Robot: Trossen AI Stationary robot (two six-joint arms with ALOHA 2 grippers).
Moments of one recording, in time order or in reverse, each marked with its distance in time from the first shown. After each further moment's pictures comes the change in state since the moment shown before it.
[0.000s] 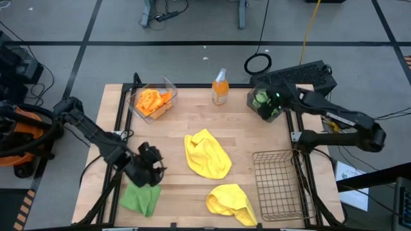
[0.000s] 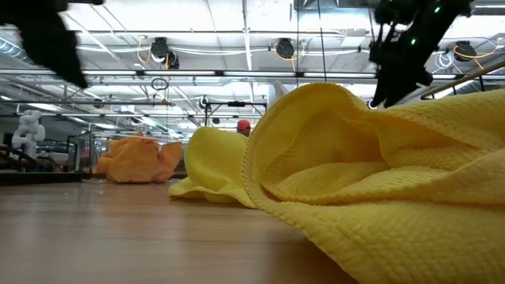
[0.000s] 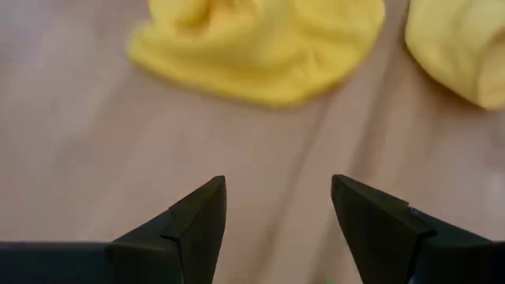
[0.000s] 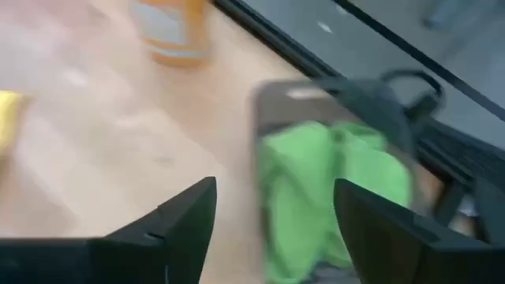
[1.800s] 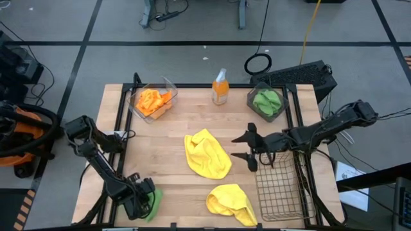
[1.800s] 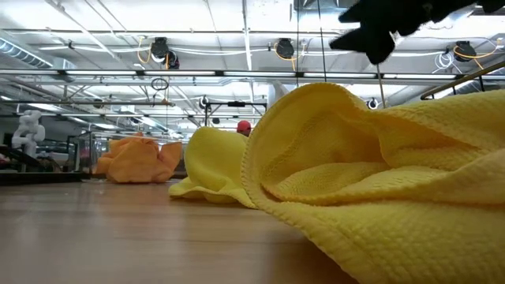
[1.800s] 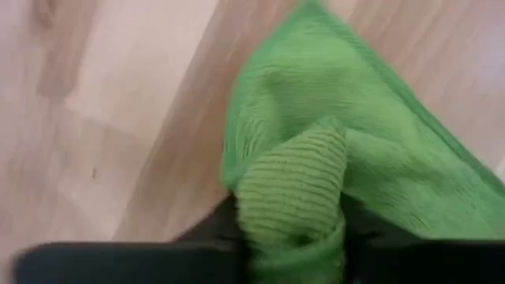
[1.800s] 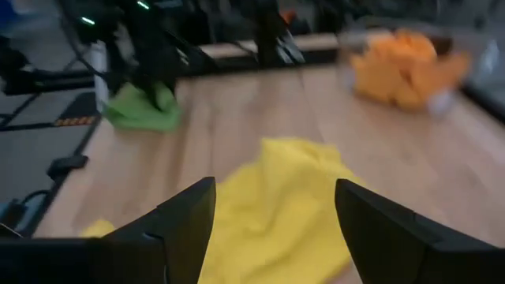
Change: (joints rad) left arm -0.295 0.456 0.005 0.109 0.390 -0.397; right arm 0.850 0.135 -0.232 0.913 0.062 -0.007
